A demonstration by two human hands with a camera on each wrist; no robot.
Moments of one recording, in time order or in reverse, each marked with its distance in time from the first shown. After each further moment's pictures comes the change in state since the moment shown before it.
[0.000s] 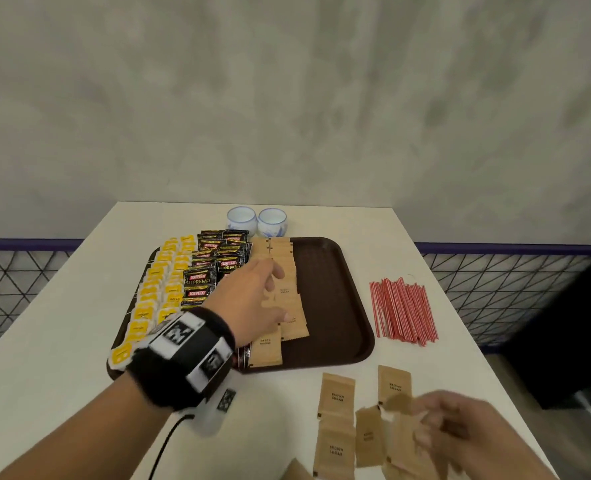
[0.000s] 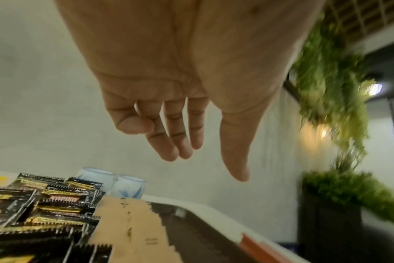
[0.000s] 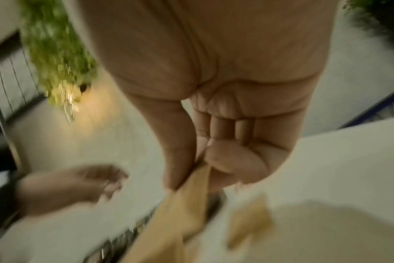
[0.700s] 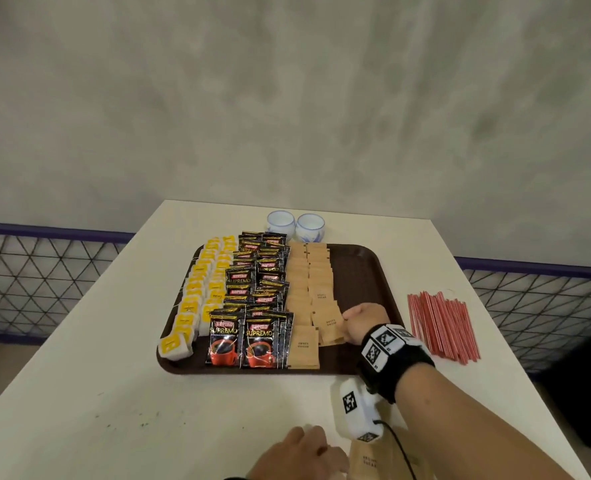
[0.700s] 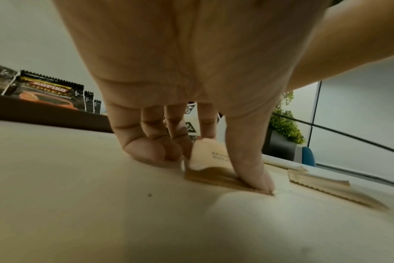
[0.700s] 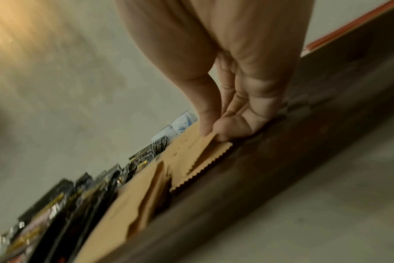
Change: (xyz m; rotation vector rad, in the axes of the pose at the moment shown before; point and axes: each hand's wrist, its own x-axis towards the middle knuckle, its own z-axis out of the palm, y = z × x) left_hand -0.127 -0.015 0.110 0.320 -0.422 0.140; right_hand 0.189 -0.113 0.085 0.022 0.233 0.200
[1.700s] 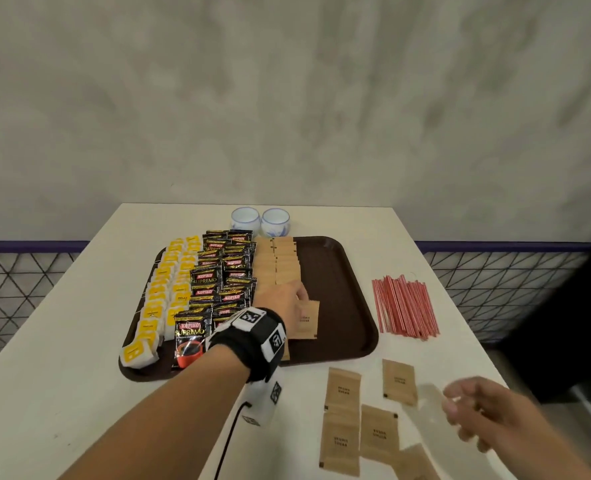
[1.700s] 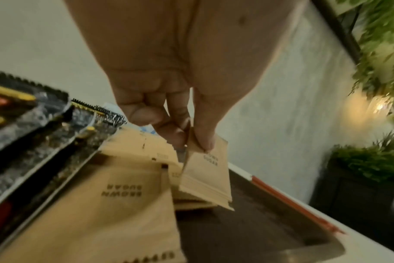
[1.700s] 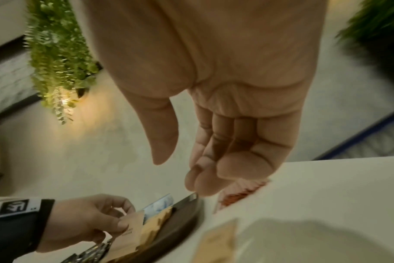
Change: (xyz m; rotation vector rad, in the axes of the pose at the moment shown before) left_hand 0.123 -0.037 -0.110 -0.385 0.297 -0.278; right_hand -0.140 0.158 -0.139 0.163 0.009 -0.185
